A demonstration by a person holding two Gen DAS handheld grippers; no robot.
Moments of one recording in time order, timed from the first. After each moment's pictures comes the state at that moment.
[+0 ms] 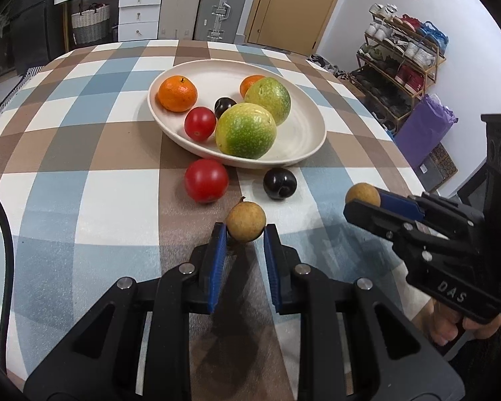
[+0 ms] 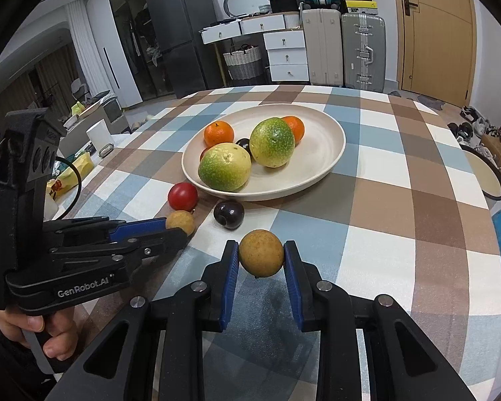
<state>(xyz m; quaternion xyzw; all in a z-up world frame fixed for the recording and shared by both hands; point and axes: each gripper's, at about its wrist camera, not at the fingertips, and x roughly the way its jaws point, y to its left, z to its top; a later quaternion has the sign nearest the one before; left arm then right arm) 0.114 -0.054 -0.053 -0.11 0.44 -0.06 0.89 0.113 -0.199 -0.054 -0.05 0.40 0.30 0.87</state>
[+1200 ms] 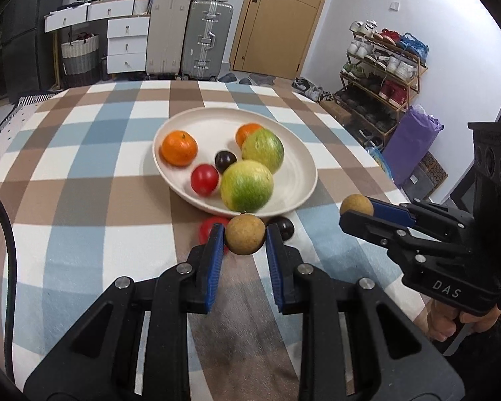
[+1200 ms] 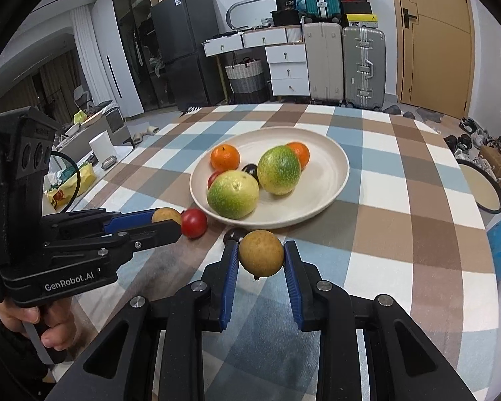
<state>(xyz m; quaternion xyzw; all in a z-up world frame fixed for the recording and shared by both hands) 0.118 -0.033 -0.017 -0.09 0.37 -0.09 0.92 0.115 -0.191 -0.030 -0.04 0.36 0.30 0.88</state>
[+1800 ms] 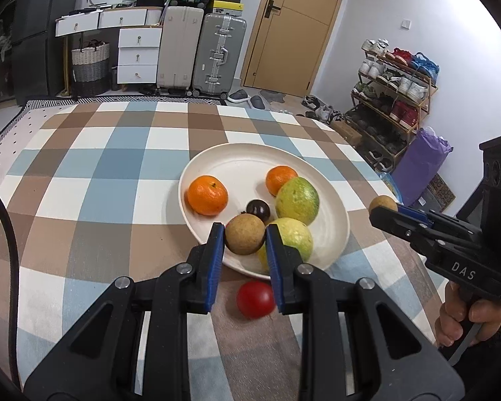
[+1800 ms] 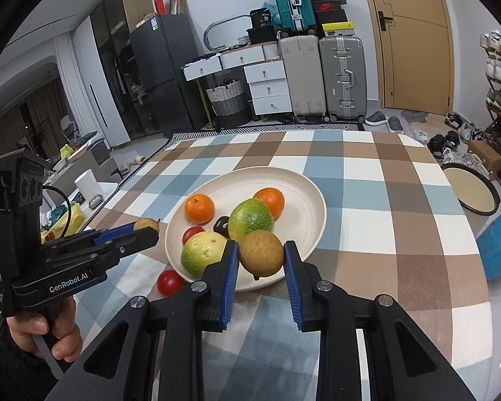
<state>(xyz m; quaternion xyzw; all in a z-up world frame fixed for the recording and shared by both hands) 0.165 -0.001 -0.009 -0.11 0.35 -0.06 0.93 0.165 -0.196 -0.015 0.00 0.35 0.27 0.90</state>
